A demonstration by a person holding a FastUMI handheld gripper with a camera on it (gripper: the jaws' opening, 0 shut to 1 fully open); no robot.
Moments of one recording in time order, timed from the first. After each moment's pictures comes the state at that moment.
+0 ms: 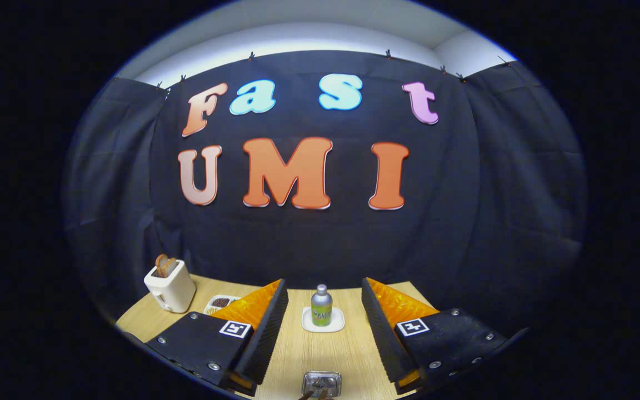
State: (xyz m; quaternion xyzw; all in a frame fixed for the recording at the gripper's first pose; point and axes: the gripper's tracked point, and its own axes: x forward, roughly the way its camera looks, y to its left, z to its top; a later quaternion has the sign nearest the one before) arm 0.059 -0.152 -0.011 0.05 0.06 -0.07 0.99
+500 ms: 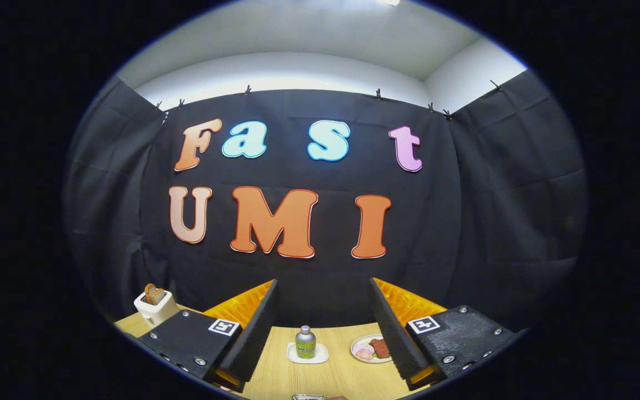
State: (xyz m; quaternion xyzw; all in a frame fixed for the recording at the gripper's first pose) arm 0.055 -0.167 0.040 0.03 -0.03 -0.10 0.99
